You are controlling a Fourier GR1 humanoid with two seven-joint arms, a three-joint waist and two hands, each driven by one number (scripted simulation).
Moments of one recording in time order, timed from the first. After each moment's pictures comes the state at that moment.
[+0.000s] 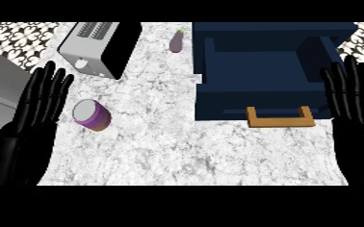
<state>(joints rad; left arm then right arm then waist) 0.02 0.11 -0.04 -2.10 0.01 -0.05 0.06 0.00 -0.10 0.00 -2.10 -0.01 -0.01 0.02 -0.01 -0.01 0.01</state>
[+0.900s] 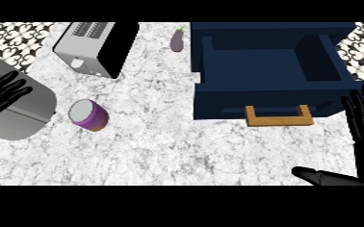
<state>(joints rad) -0.06 0.67 0.25 -1.58 0.68 -0.88 0.01 0.17 -0.11 -0.12 -2.09 -0.08 -0.03 0.14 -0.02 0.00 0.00</state>
